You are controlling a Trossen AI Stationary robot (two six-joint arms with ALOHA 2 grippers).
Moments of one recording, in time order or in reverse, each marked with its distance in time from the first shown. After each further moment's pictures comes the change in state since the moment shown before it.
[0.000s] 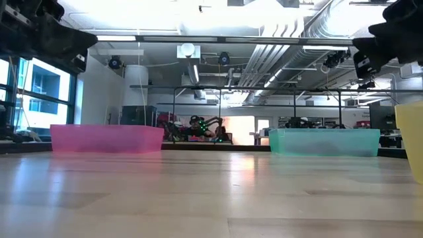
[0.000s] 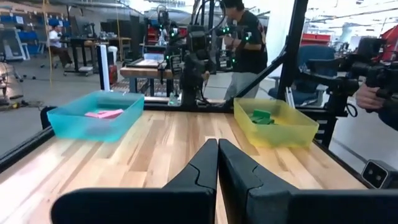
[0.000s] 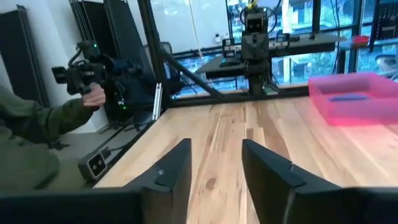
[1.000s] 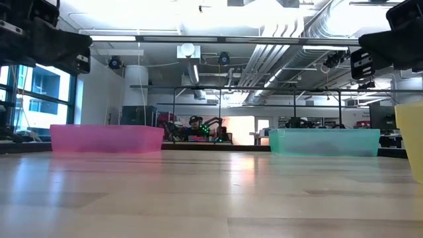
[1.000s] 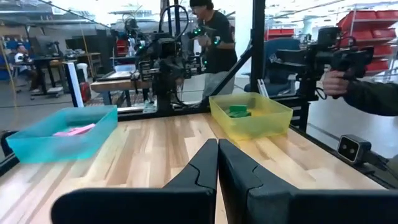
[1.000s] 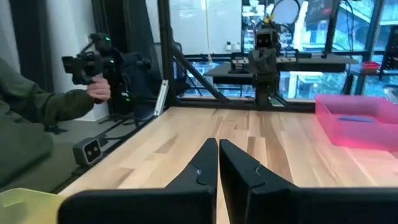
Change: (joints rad) left arm -0.003 0.015 -0.082 0.119 0.138 0.096; right arm -0.029 0.018 -0.074 0.118 -0.080 -0.125
